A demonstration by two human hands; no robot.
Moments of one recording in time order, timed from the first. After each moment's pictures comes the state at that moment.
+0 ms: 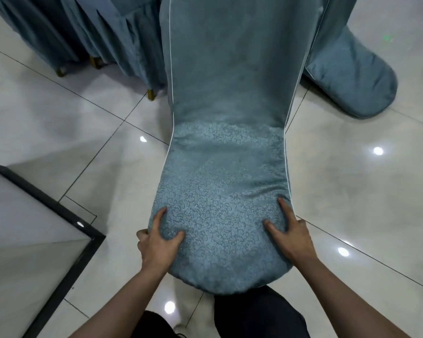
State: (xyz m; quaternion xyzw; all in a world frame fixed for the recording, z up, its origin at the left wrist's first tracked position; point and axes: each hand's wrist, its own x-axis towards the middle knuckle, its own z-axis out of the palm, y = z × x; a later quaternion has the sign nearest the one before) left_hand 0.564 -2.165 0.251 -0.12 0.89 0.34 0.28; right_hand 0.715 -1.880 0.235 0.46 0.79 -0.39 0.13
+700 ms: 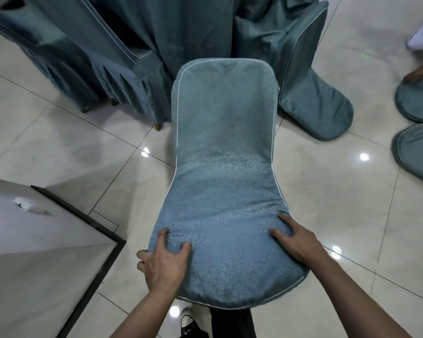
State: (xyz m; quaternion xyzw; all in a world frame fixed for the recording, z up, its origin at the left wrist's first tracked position) left_hand 0.609 -2.132 0.531 -0.14 0.92 0.21 0.29; right_hand 0.741 -1.841 0.489 0.46 0.77 -0.36 0.24
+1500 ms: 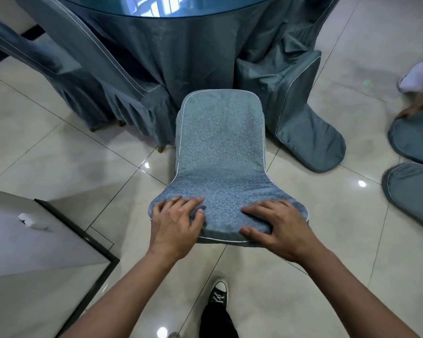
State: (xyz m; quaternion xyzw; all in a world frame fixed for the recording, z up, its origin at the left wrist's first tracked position) left_hand 0.510 -2.029 0.655 0.27 0.95 0.13 0.13; right_hand 0.635 -1.800 0.667 0.05 0.96 -0.26 0.04
